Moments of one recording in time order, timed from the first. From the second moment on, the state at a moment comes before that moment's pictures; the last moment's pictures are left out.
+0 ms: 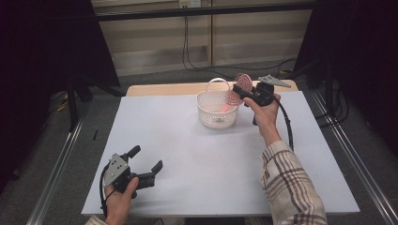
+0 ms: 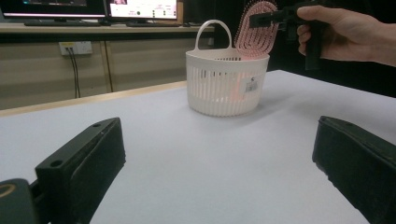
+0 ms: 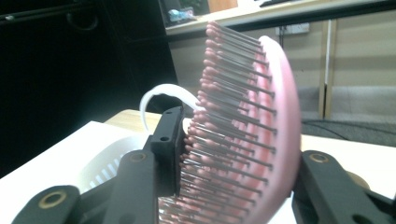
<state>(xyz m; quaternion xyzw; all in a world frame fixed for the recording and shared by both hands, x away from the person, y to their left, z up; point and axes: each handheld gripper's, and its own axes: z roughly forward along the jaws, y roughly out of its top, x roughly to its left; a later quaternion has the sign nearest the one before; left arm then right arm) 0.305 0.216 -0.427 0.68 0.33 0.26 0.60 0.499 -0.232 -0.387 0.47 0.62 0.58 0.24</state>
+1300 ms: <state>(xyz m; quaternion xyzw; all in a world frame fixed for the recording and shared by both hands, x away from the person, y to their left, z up) 0.305 0.217 -0.427 0.69 0.33 0.26 0.60 0.502 -0.234 -0.398 0.49 0.61 0.58 0.21</state>
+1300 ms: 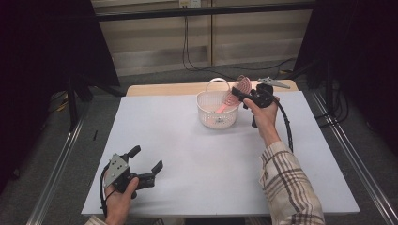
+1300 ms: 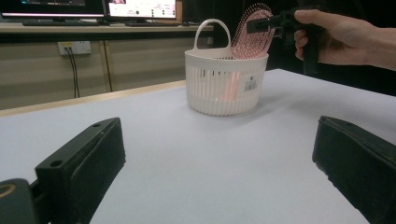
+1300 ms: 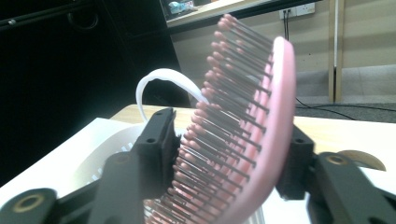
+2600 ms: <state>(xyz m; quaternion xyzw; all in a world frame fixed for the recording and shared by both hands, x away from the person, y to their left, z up) 0.306 0.220 -0.427 0.68 0.34 0.26 0.60 0.487 -0.244 -0.376 0.49 0.62 0.56 0.24</state>
